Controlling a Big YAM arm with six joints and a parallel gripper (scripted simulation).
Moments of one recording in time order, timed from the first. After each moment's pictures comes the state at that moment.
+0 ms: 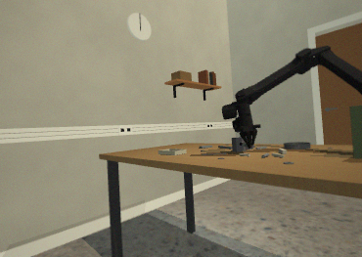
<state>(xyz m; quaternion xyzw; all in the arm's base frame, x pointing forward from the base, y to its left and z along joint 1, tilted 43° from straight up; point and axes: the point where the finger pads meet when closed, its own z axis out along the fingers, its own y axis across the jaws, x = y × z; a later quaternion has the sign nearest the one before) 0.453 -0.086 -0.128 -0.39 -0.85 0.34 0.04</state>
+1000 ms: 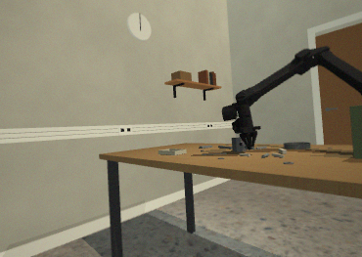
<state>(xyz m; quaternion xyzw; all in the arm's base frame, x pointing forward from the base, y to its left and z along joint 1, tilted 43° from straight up) 0.450 -0.086 -0.137 -0.38 -0.86 0.34 0.04</state>
